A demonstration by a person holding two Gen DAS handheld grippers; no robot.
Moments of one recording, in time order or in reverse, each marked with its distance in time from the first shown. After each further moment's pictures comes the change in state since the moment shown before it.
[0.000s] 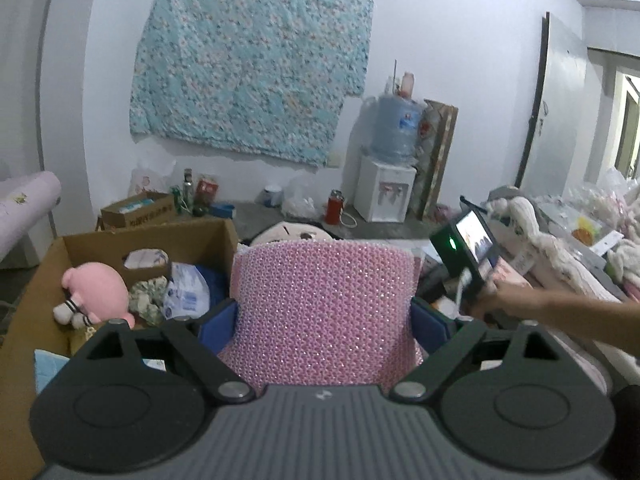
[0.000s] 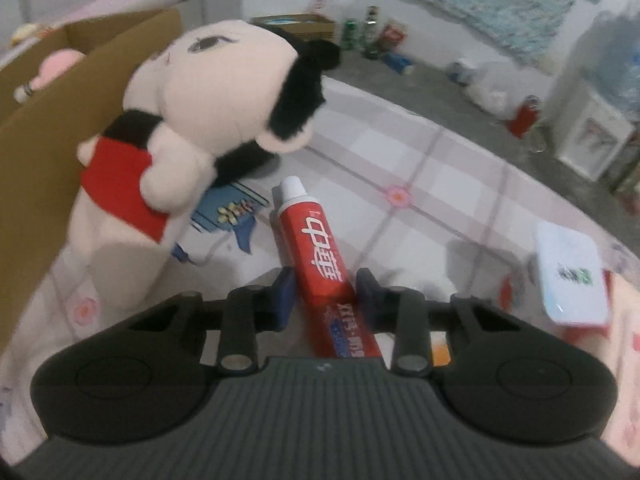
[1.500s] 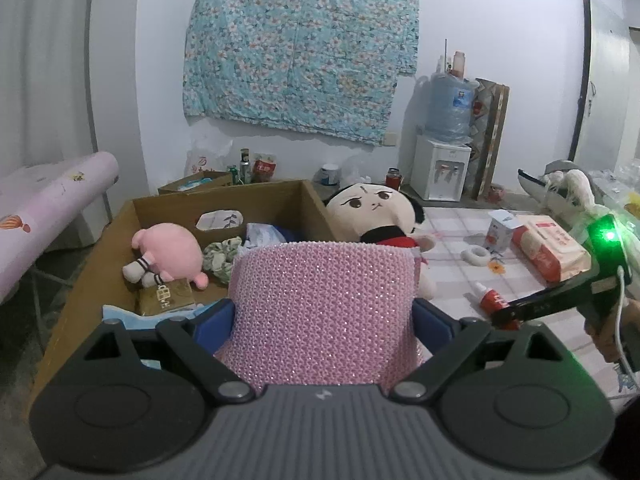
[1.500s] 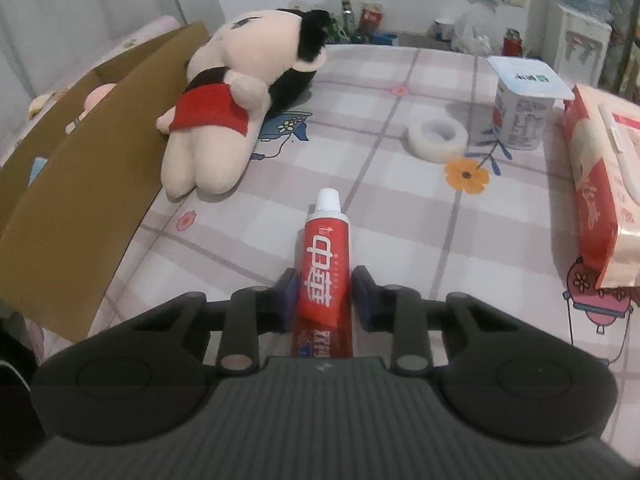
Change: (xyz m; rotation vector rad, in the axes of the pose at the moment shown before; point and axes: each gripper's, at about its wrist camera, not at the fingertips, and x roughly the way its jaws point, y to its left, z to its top) left arm -0.014 0.031 -0.036 -0.006 0.049 0.177; right arm -0.069 0.016 -0.094 0.309 -0.007 0.144
